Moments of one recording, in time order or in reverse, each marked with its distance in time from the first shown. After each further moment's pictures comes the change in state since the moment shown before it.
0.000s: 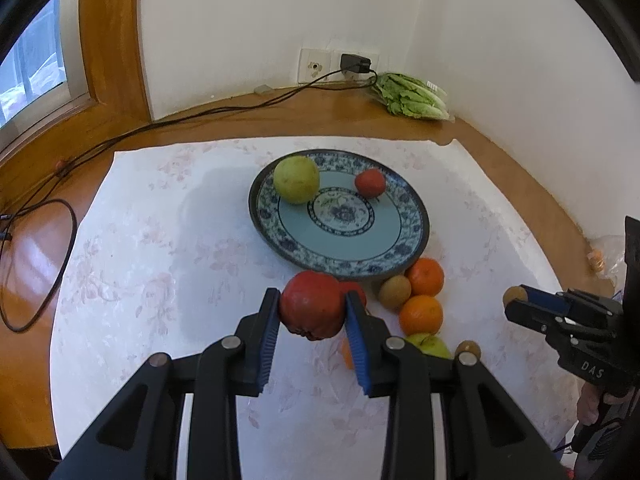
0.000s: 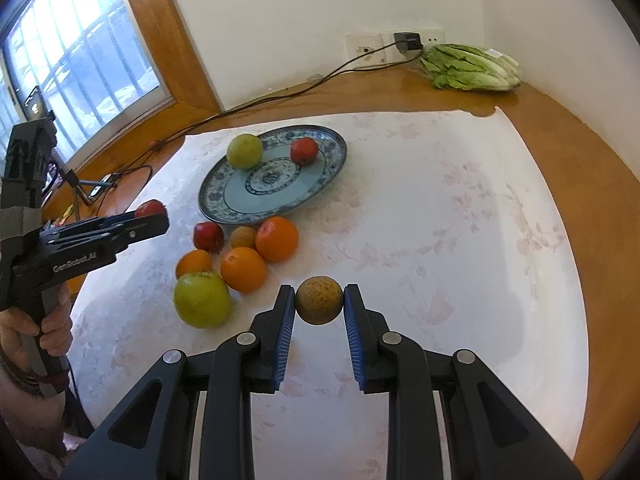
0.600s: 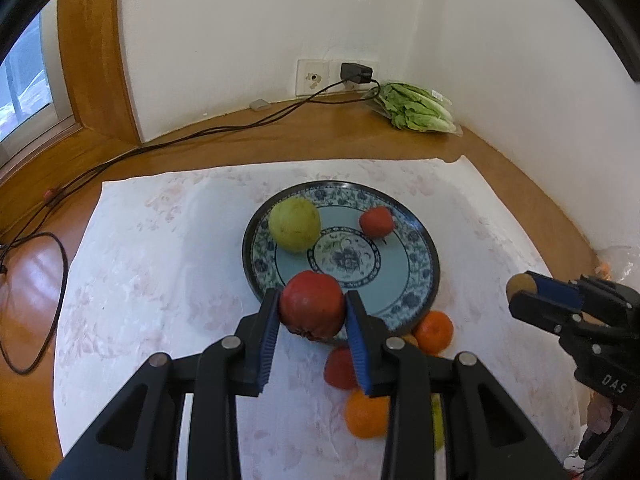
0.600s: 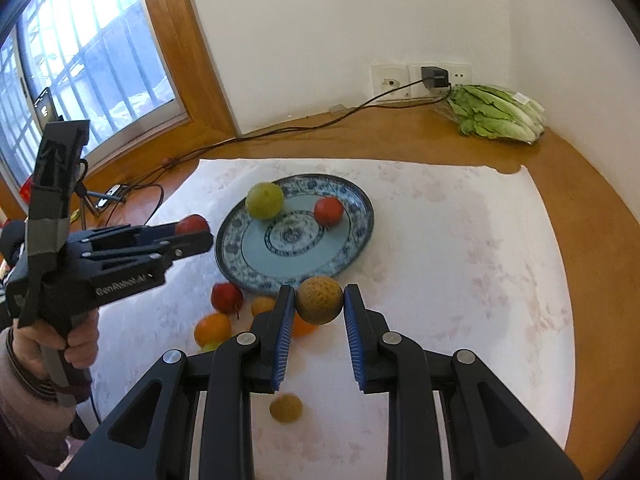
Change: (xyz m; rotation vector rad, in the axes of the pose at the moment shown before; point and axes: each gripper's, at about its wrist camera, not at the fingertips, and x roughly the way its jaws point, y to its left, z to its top) left arm 0.026 -0.002 0.040 0.018 -0.011 0.016; right arm 0.007 0.021 0.052 -0.071 -0.053 0.016
